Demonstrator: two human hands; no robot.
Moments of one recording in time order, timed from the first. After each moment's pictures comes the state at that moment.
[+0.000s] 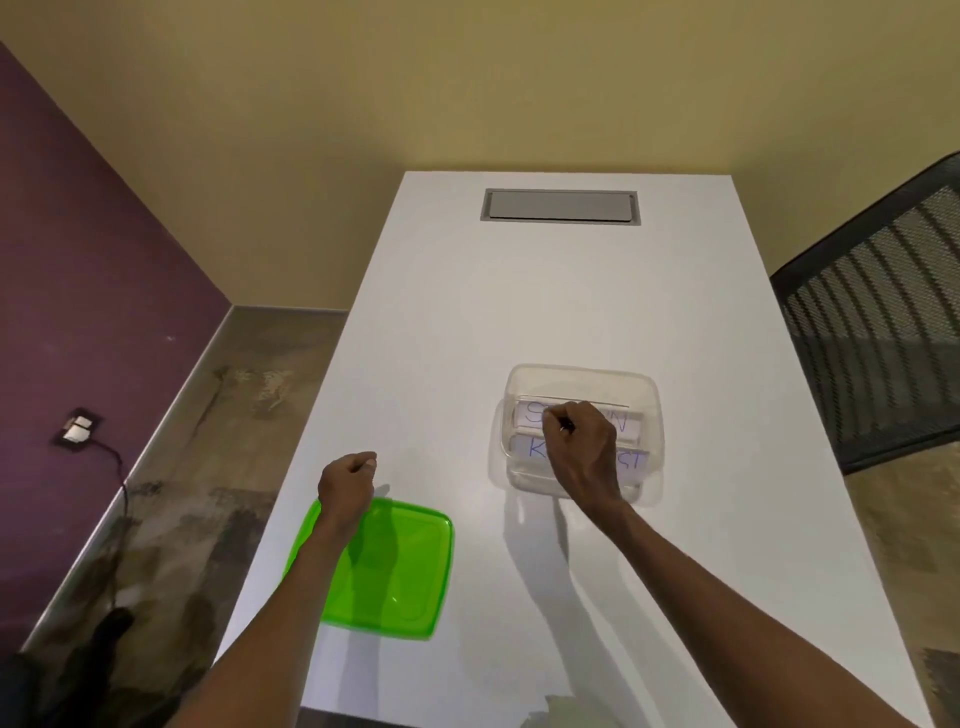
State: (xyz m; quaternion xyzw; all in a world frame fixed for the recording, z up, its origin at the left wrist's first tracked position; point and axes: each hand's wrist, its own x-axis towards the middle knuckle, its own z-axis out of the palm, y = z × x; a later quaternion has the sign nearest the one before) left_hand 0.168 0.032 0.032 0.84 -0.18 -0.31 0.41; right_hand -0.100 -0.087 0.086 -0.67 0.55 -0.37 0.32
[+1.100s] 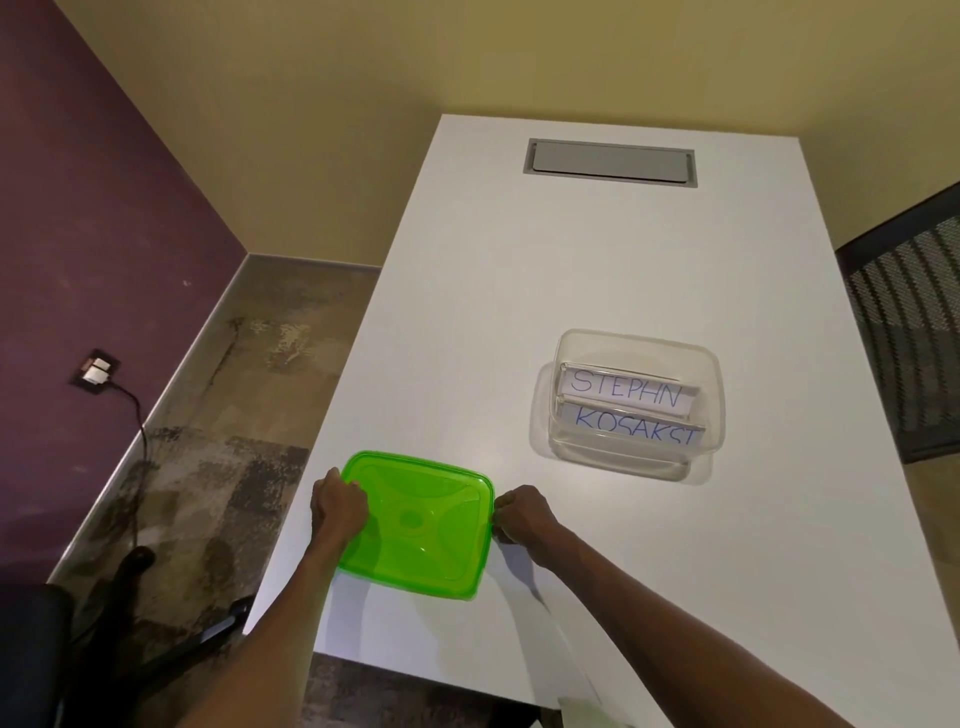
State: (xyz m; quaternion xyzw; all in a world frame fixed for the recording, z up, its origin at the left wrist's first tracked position) left_hand 0.222 0.109 -0.018 0.93 -0.20 -0.27 0.17; right_hand -0.014 0.014 -0.013 -0.55 0.60 0.05 0.58
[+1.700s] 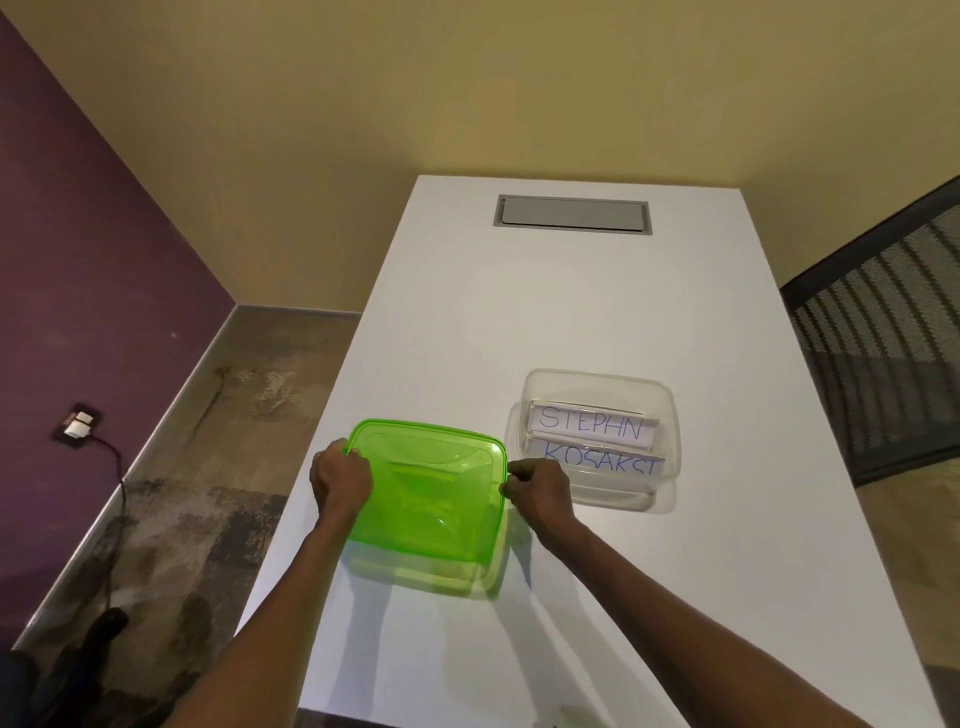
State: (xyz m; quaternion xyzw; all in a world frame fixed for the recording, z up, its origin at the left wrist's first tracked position) left_hand 0.197 0.029 0.047 0.91 -0.21 -0.20 0.31; right_hand -0.045 -0.040 0.049 -0.58 0.61 -0.18 0.50
